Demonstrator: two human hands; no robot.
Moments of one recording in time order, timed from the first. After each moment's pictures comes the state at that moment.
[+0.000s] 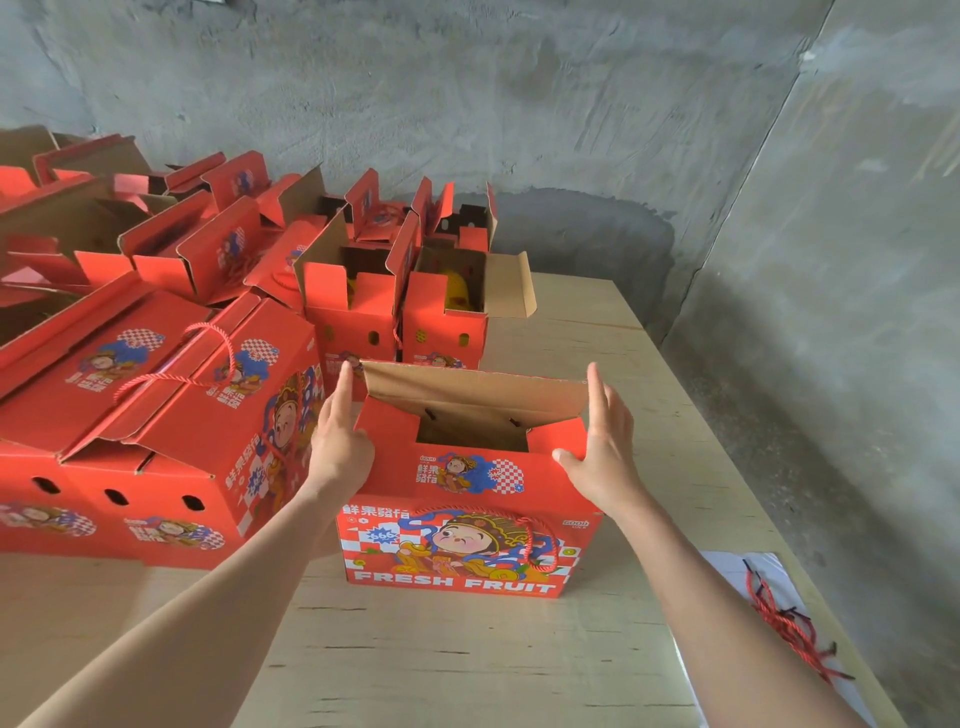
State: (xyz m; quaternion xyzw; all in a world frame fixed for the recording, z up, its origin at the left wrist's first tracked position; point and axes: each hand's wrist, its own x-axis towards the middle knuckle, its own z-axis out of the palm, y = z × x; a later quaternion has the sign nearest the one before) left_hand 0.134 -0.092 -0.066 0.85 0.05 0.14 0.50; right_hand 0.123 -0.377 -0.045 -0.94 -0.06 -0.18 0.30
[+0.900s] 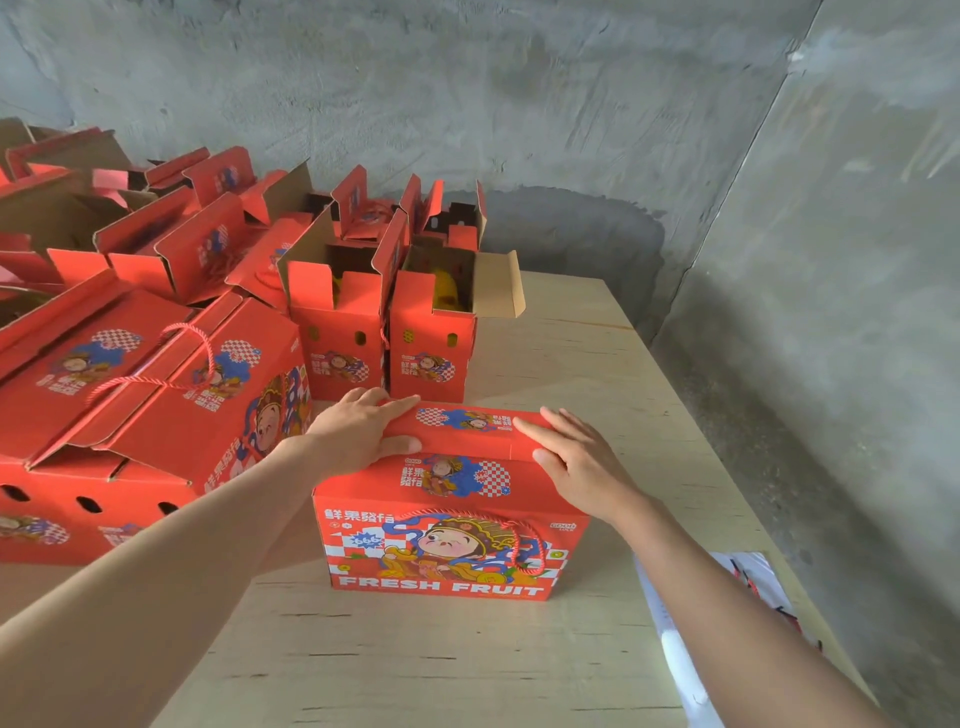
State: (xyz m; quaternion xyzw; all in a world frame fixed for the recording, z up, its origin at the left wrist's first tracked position) left_hand 0.170 -0.096 -0.041 0.98 -0.15 -0.09 0.06; right_hand 0.133 -0.394 -0.053 -0.97 -0.17 -0.03 0.16
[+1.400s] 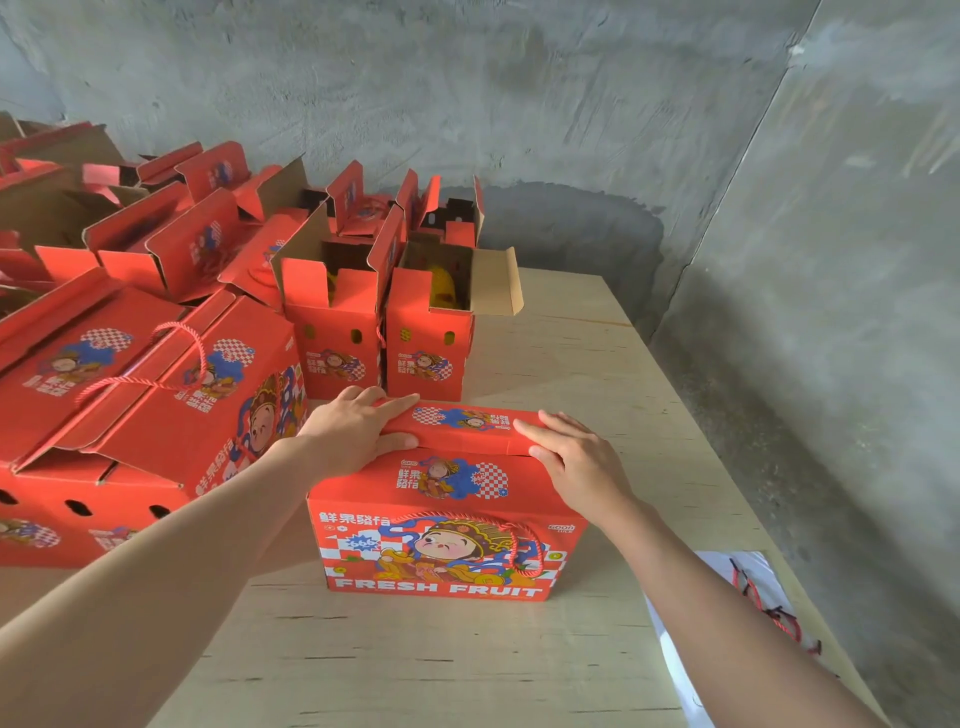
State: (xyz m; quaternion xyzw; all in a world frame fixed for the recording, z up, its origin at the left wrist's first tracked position) left_hand 0.172 -0.095 -0.044 0.99 -0.15 -0.05 0.03; right_hand 0.133 -0.387 -0.055 -0.97 -0.13 -0.09 0.19
